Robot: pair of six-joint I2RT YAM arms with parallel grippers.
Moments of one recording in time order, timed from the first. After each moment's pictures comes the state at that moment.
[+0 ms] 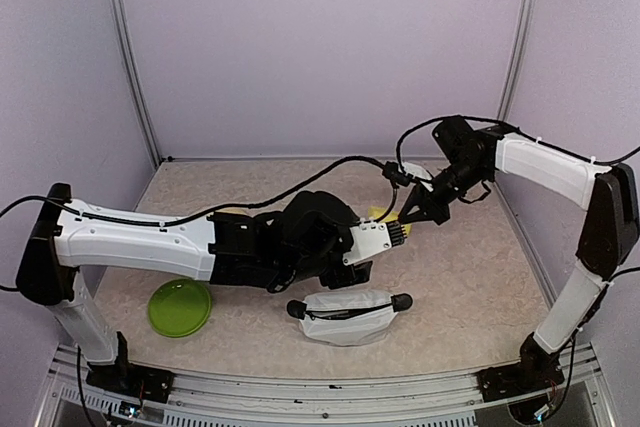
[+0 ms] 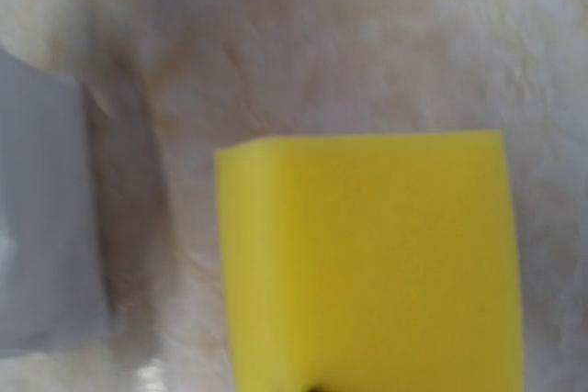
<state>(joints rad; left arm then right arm) -1.28 1.71 1.32 -0.16 -0.45 0.52 0.43 1.68 1.40 -0.88 -0.58 -0.78</state>
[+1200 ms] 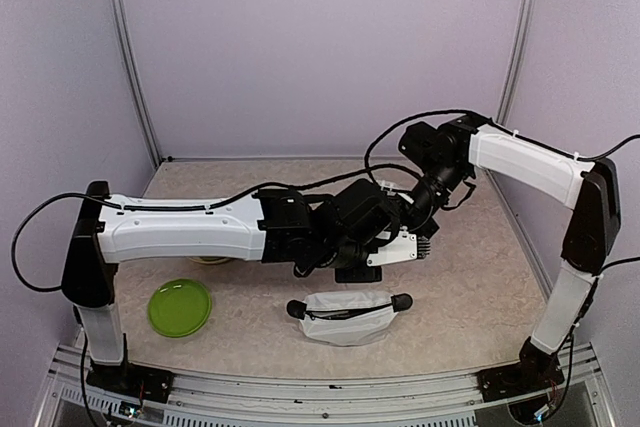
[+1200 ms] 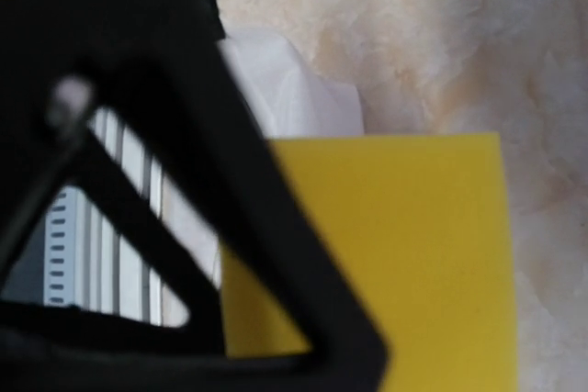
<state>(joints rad) -1.27 1.95 1.72 -0.59 -0.36 0.61 0.61 1.77 1.61 -1.27 -0.72 -0.78</state>
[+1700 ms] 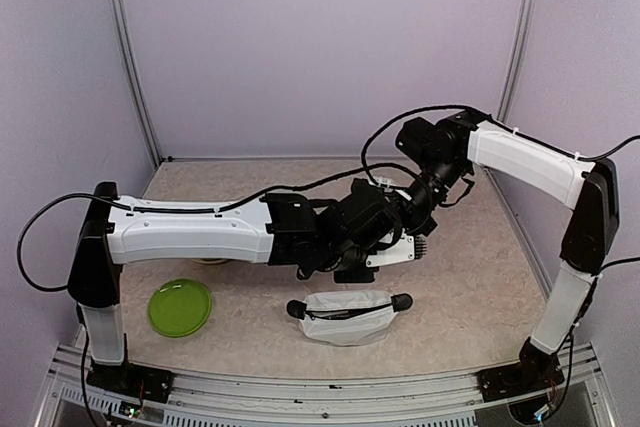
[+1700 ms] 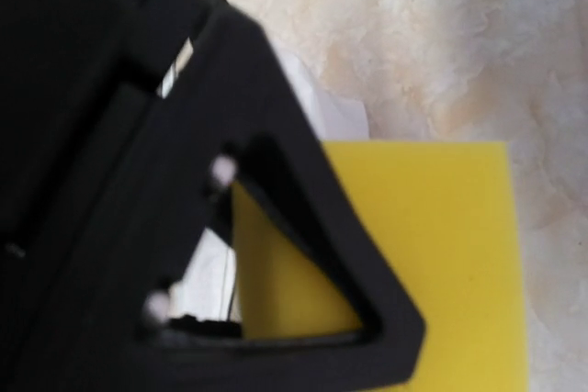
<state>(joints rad) -1.27 1.98 1.73 -0.60 -0.44 0.61 0.63 1.78 1.66 -1.28 -0.72 -0.78</state>
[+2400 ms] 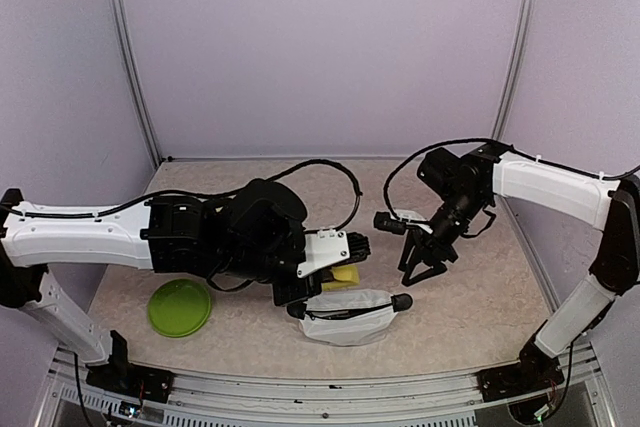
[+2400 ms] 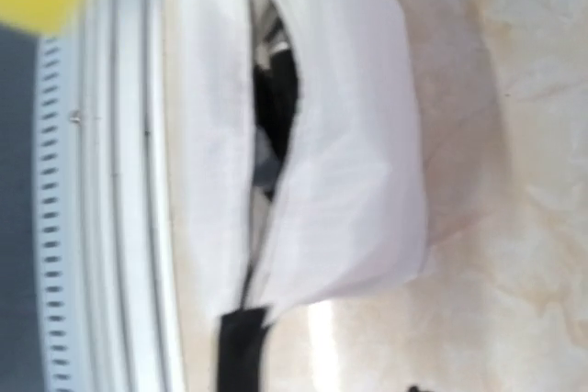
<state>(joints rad) -1.28 1.51 1.29 -0.52 -0.13 0.35 0.61 1.57 1.29 -1.15 -0.67 -0.72</state>
